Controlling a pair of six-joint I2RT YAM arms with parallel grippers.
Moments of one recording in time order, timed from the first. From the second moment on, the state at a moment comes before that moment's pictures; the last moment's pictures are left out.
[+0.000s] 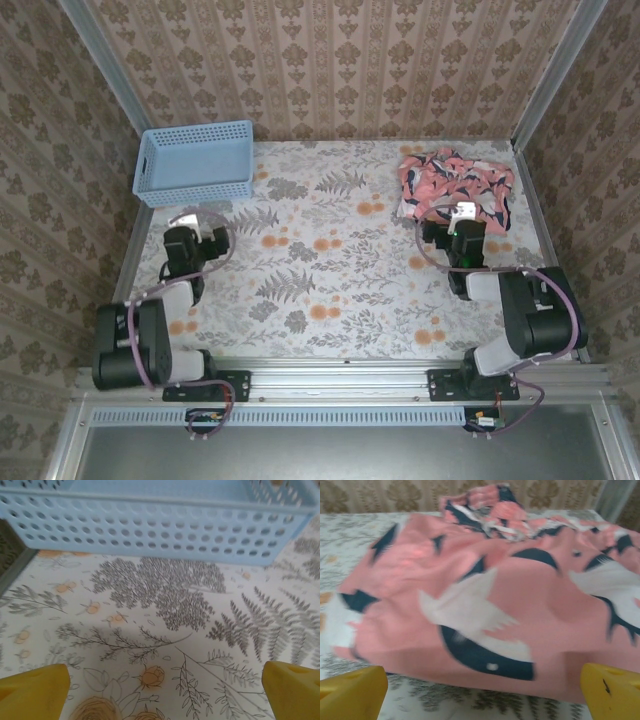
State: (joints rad) left arm 0.04 1.38 0.39 0.51 -0.02 -0.06; right arm 0.02 1.52 0.41 0.73 0.20 0.04
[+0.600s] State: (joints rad) left arm 0.01 1.55 0.34 0.88 0.03 0.07; right arm 0.03 1.52 0.40 0.77 0.20 0.05
